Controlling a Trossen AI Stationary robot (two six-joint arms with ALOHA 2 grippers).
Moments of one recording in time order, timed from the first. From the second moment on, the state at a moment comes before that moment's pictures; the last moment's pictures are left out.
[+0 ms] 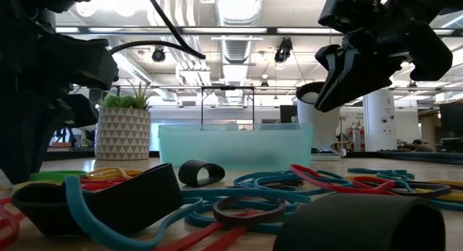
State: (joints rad) left arm -0.51 1.56 0.78 -0.43 0.01 -0.64; right arm 0.36 1.44 0.74 -0.20 0.37 0.08
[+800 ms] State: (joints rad) left arm -0.50 1.35 0.90 -0.49 -0.14 -0.48; right arm 0.36 1.44 0.74 -0.19 0.37 0.08
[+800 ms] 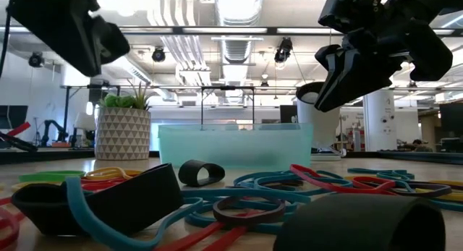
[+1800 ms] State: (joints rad) left arm -0.51 1.54 0.83 -0.48 0.01 -0.55; right arm 0.36 1.44 0.73 -0.18 0.37 0.08
